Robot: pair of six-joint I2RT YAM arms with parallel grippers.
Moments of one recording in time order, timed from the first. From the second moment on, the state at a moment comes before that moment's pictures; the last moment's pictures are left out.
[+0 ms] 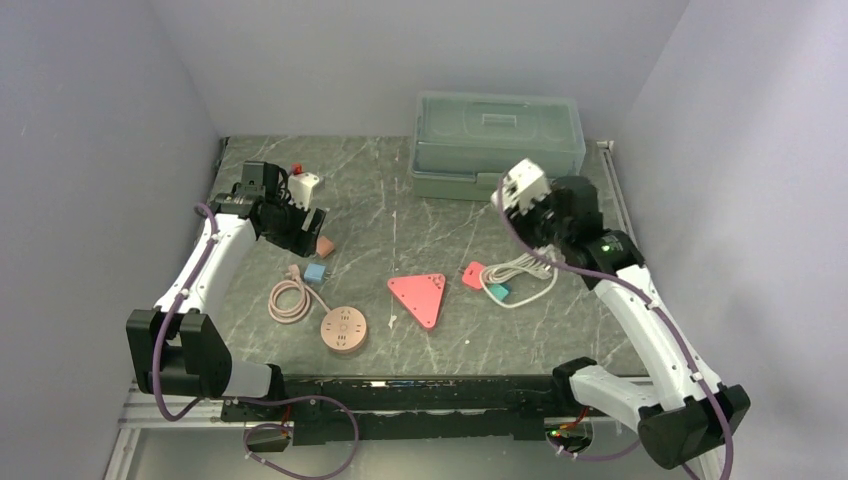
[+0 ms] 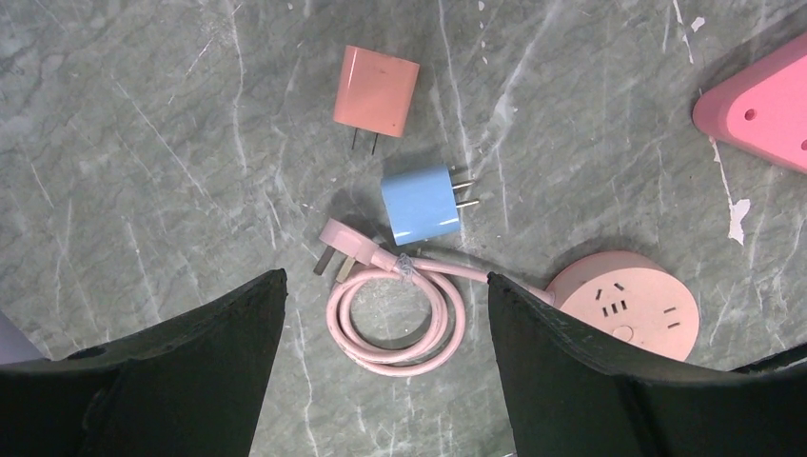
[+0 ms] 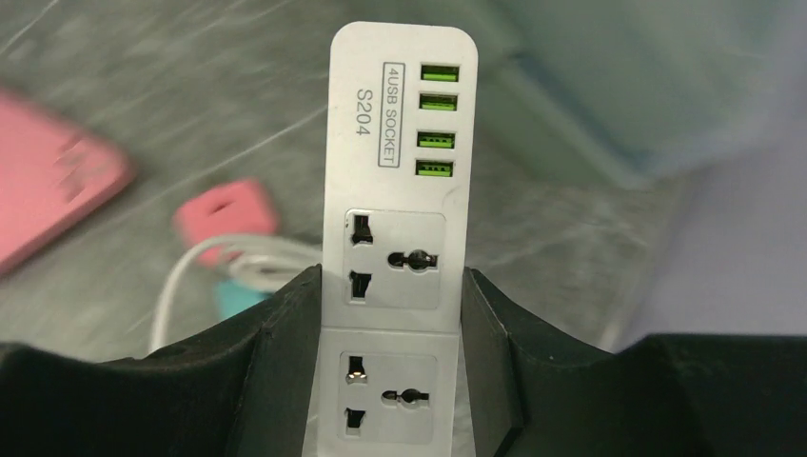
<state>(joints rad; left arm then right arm) -0.08 1.37 1.17 -0.83 0.21 0.35 0.29 1.03 1.13 -0.60 0.04 -0.40</state>
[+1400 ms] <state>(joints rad) -0.78 1.85 1.57 -0.81 0.26 0.40 0.00 1.22 1.07 -0.22 0.47 -0.51</state>
